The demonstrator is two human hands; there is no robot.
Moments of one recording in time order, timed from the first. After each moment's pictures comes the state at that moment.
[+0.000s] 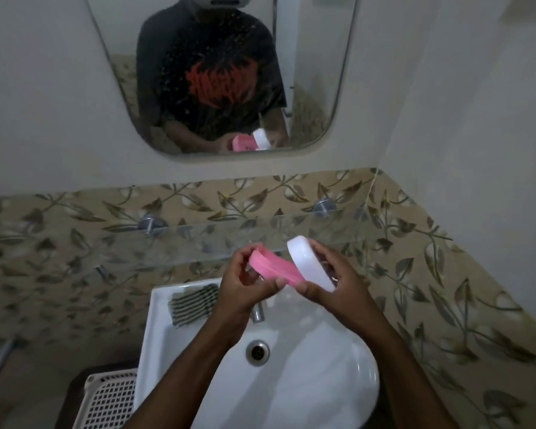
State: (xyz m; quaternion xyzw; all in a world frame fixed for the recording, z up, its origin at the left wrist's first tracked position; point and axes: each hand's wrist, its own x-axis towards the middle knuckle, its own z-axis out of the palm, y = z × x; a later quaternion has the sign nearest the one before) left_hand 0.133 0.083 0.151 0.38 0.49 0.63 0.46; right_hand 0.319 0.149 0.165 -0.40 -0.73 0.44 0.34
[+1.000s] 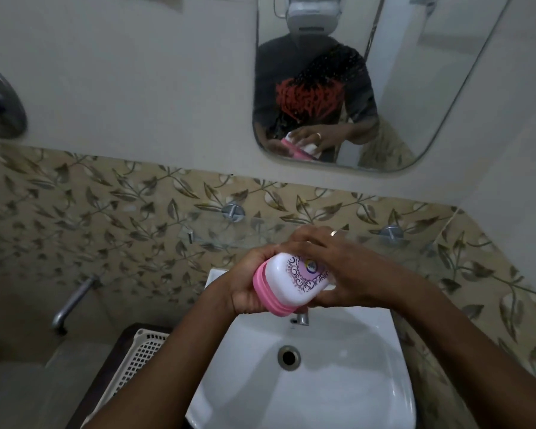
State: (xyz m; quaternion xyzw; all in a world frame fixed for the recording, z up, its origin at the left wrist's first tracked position) left_hand 0.061 0.029 0.197 0.17 0.30 0.50 0.80; right_hand 0.229 0.131 0.257 -0.03 -0.99 0.07 0.08
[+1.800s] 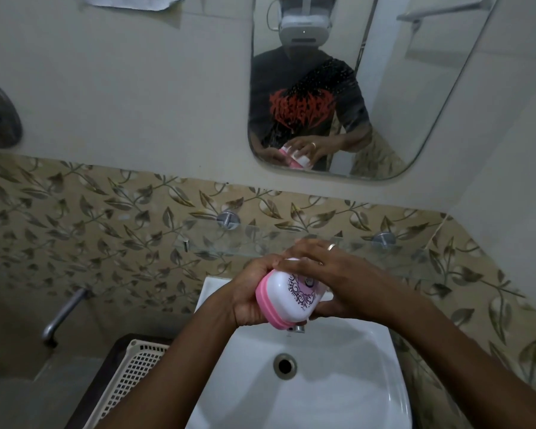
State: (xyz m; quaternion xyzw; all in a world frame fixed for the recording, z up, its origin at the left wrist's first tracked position) left_hand 0.070 0.027 0.199 0.17 0.33 0.51 0.78; right_hand 0.238 0.127 0.250 0.00 -0.99 0.01 0.10
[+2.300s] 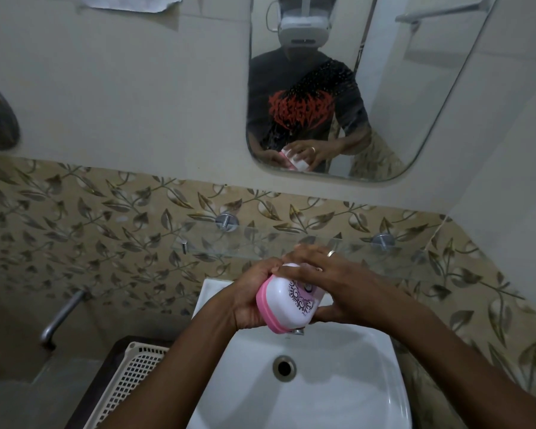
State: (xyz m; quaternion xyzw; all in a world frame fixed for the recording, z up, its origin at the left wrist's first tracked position) left_hand 0.072 0.031 0.194 0.18 0.36 0.51 0.76; right_hand 0.241 0.131 0.241 -0.02 -1.00 0.01 0.09
